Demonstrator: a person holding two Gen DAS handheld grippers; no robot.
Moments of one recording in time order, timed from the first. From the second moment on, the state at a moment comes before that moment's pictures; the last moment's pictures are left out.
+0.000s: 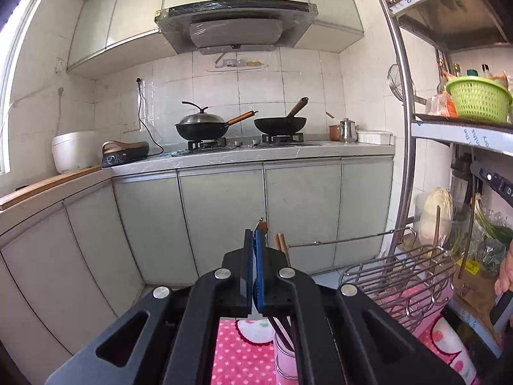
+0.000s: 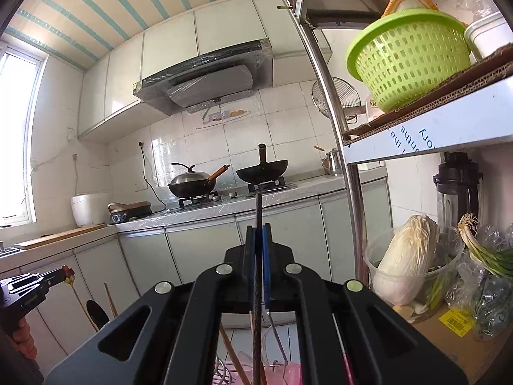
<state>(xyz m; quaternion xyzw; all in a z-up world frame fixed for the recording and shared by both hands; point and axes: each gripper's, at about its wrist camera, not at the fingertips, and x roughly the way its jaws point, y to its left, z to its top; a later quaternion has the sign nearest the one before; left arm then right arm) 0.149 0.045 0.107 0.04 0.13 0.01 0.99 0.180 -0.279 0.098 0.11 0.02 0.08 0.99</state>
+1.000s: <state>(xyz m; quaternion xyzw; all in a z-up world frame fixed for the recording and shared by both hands) 0.169 0.060 0.037 -0.08 0.25 -0.05 0.96 0.195 -0.269 0.015 0.14 0.22 0.09 0.96</state>
